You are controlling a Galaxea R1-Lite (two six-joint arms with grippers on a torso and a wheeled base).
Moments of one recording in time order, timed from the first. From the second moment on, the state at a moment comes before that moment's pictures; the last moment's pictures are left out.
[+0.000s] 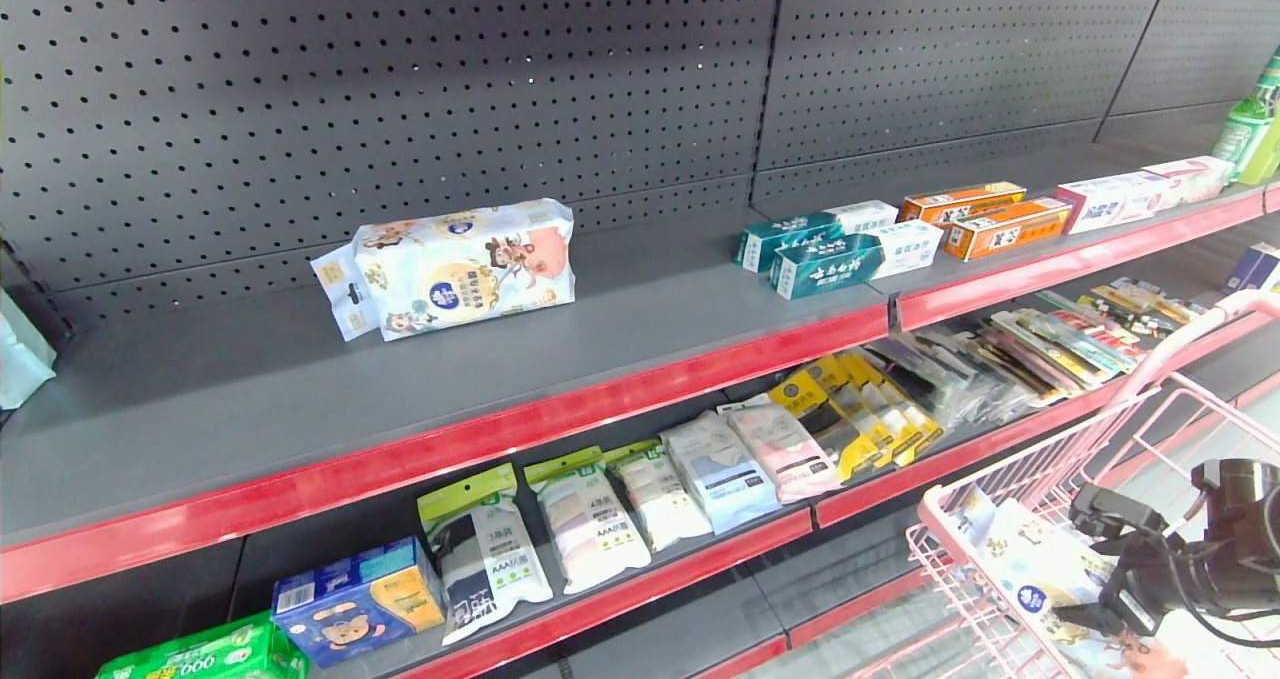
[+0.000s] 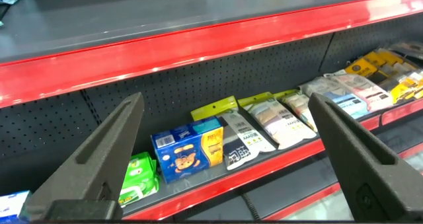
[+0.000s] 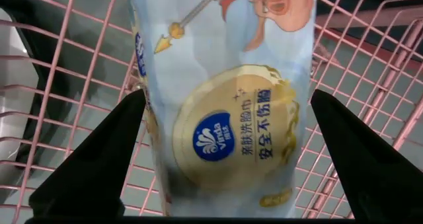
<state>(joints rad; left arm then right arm) 0.00 0.00 0.00 0.00 -0.04 -0.01 -0.57 2.31 -0.76 -0.38 0.37 -1.19</state>
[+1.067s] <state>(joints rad) 0.00 0.00 0.00 0.00 -0.04 -0.01 -0.55 2.37 -0.80 -0.33 0.37 -1.18</state>
